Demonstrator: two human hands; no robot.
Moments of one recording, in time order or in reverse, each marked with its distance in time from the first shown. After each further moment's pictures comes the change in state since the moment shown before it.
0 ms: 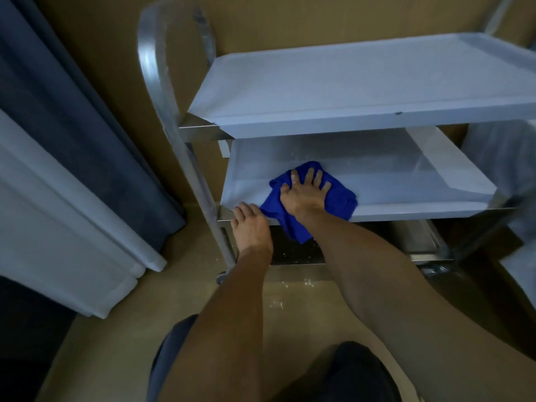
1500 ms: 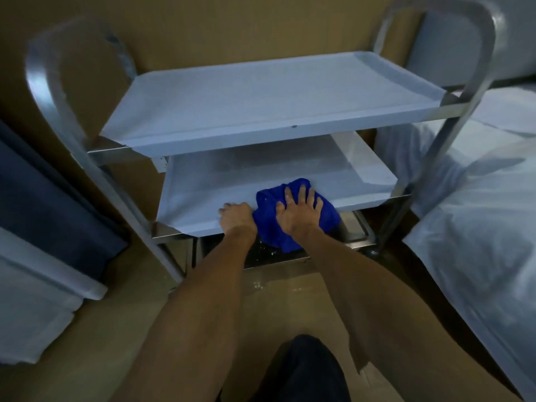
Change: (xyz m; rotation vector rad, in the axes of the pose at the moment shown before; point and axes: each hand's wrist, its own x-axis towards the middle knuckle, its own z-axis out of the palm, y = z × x) left_hand 0.009 0.135 -0.033 -0.014 -0.199 0.088; right_hand -0.049 0.157 -0.027 0.009 -0.005 0.124
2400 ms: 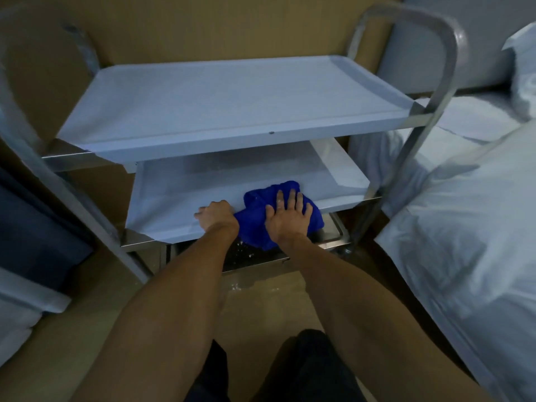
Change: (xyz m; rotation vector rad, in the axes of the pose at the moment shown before) left_hand 0.027 0.012 0.005 0.072 -0.048 -0.055; right_hand -0.012 0.020 -0.004 -0.024 0.063 0.073
